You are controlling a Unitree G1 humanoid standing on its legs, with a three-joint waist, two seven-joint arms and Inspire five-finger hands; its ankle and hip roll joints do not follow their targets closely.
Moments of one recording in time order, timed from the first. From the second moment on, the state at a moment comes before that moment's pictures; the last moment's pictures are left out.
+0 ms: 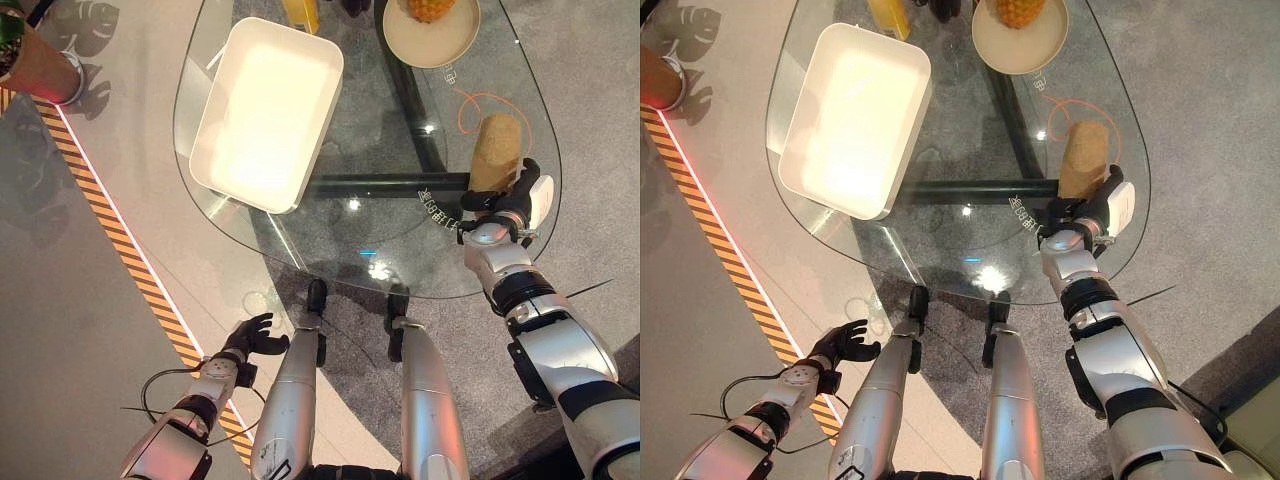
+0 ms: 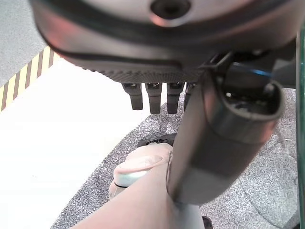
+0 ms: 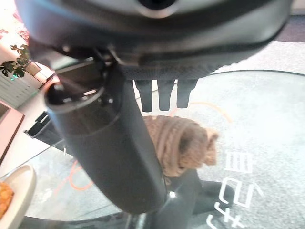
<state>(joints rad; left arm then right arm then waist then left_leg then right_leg) -0.43 0.34 -0.43 1.15 -0.39 -0.09 -0.03 -1.01 -0.43 0.36 1.05 0.39 0.15 -0.77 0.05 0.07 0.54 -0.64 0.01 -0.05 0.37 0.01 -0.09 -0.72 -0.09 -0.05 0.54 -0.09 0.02</state>
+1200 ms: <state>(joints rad) -0.44 0.32 -0.44 1.16 -0.39 -0.10 -0.03 -1.06 -0.46 0.36 1.18 0.39 0.17 -0.74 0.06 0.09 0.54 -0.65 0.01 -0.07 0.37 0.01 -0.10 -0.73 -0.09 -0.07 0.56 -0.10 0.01</state>
